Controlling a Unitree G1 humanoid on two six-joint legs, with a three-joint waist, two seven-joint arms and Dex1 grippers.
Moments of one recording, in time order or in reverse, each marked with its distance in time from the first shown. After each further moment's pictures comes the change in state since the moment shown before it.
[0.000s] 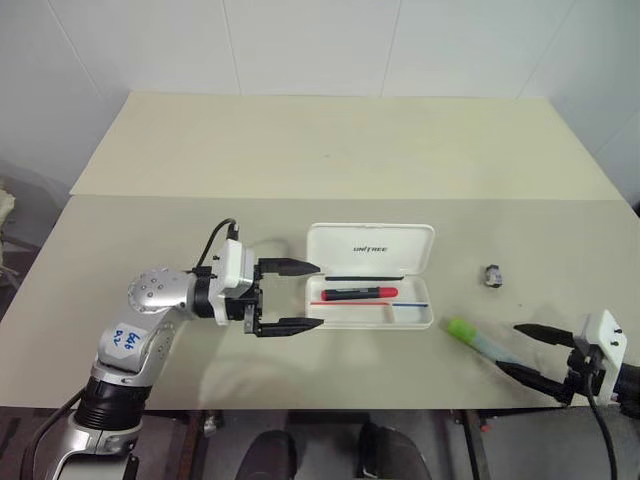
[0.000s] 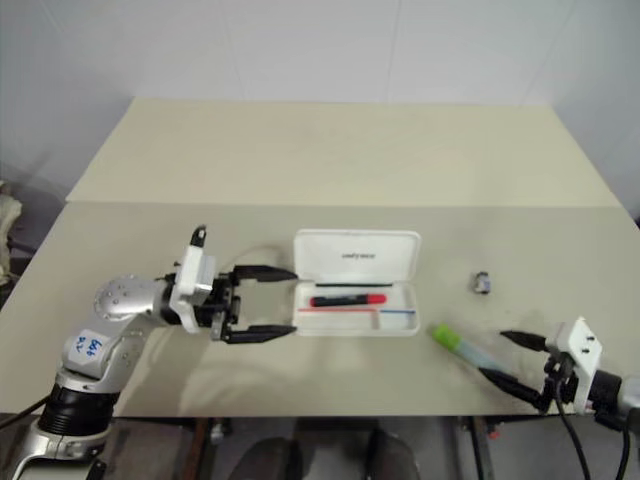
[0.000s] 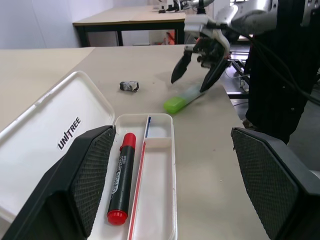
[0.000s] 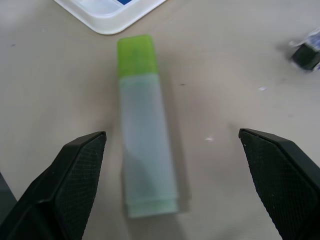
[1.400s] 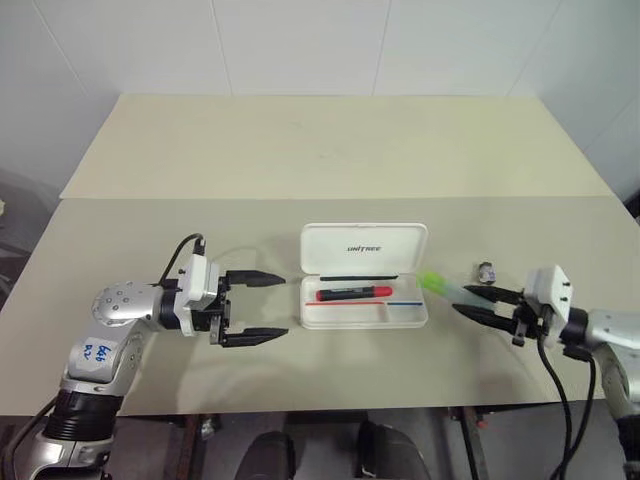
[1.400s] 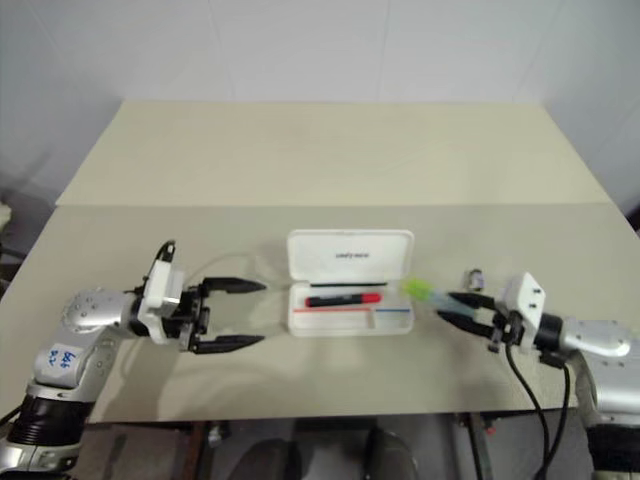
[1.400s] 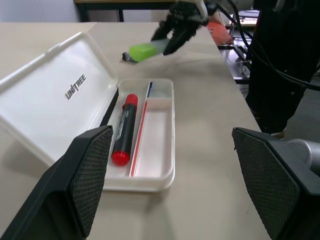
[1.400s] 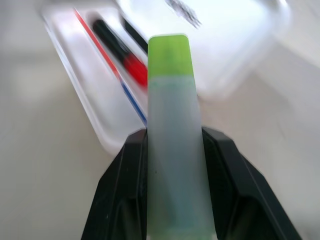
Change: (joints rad) left arm 0.118 0.092 0.071 0.122 0.007 -0.142 -0.082; right arm -0.453 0.048 0.255 0.026 -0.037 -0.096 0.116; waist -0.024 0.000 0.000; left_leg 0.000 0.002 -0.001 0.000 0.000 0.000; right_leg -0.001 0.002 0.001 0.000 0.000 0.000
